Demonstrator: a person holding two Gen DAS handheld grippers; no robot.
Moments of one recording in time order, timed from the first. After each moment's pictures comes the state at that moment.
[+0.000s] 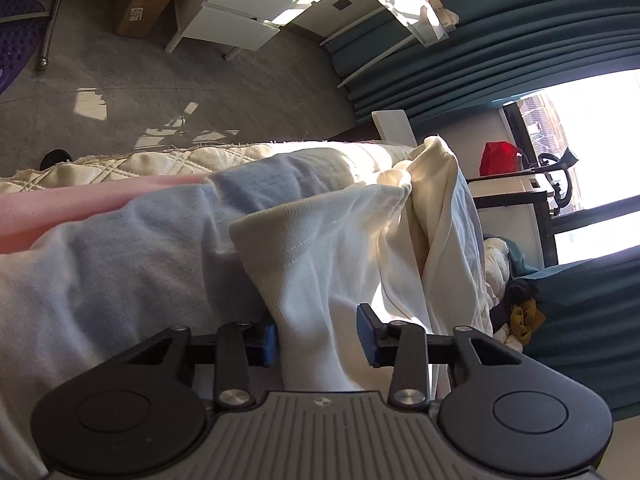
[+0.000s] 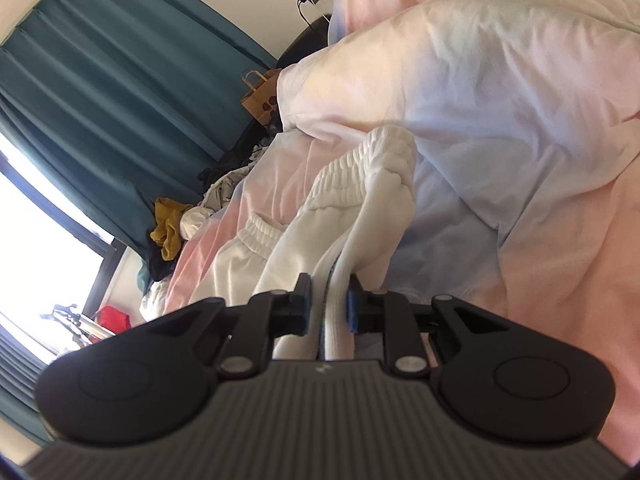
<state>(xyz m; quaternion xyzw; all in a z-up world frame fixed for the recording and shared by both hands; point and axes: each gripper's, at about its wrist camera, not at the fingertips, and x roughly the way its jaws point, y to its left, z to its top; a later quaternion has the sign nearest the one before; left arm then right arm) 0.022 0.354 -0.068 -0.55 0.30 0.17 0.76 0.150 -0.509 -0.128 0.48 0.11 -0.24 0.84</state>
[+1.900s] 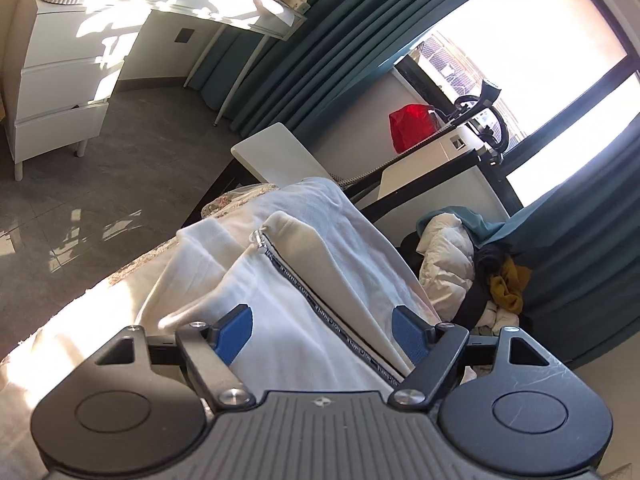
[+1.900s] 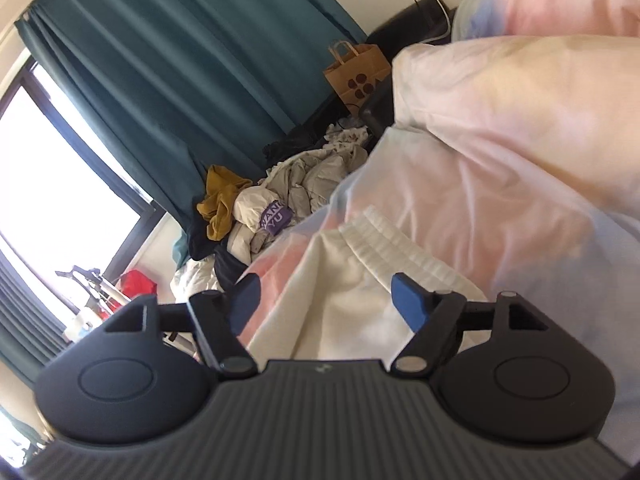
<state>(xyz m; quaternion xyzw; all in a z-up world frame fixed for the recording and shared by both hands) 0.320 0.343 0.016 -0.40 0.29 0.07 0.86 0.337 -0.549 -0.063 0.42 0.14 -0.15 0.88</state>
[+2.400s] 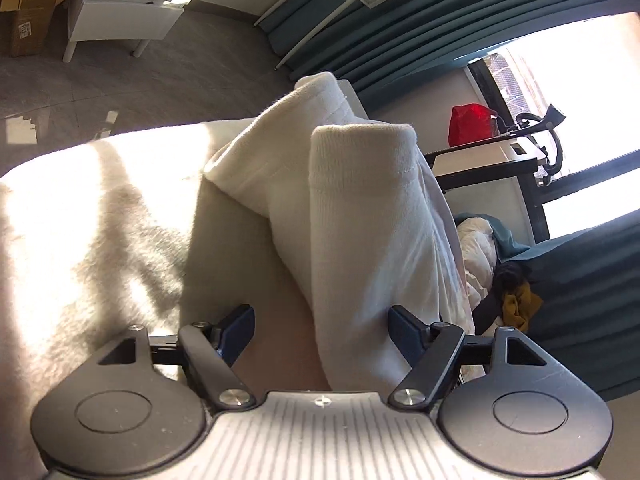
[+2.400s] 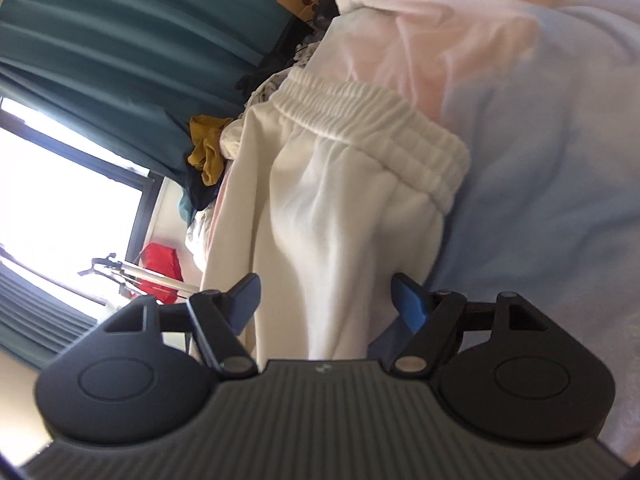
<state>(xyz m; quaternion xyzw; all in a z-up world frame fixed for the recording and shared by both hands) 0.317 0.332 -0.095 -0.48 0.32 0.12 0.81 0.334 -0.530 -0.141 0.53 0.21 -0.10 0.82</state>
